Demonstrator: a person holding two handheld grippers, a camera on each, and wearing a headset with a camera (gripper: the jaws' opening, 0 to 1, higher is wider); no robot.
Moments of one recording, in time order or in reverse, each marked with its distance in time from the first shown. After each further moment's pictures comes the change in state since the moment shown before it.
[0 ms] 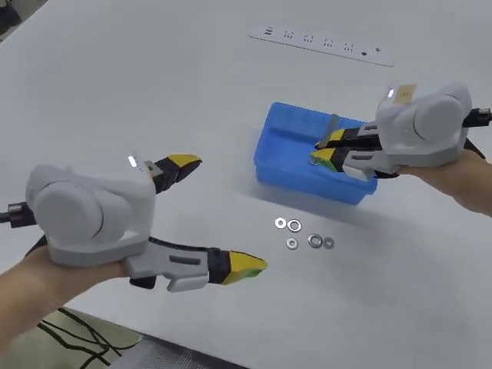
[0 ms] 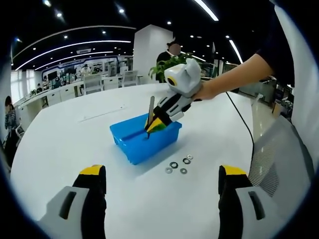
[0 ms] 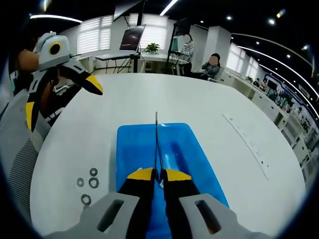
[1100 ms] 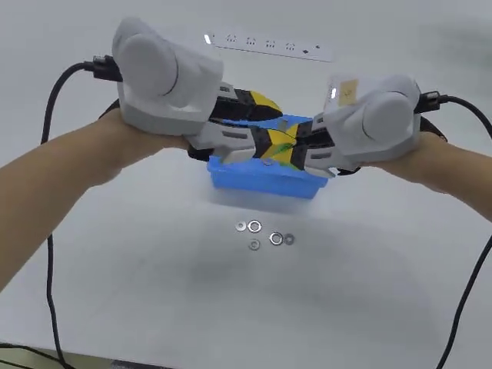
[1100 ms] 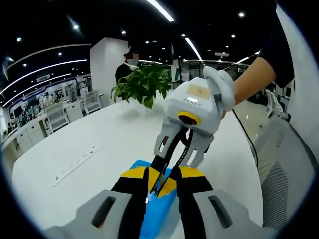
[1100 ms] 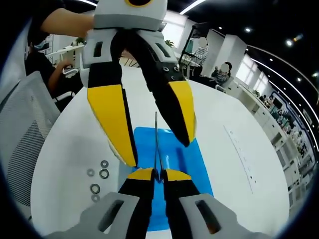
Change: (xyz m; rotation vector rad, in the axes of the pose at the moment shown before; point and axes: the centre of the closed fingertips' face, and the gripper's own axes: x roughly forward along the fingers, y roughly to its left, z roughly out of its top) left arm 0.097 -0.003 0.101 0.271 -0.063 -0.309; right arm -0.022 0.015 0.015 -0.167 0.037 0.009
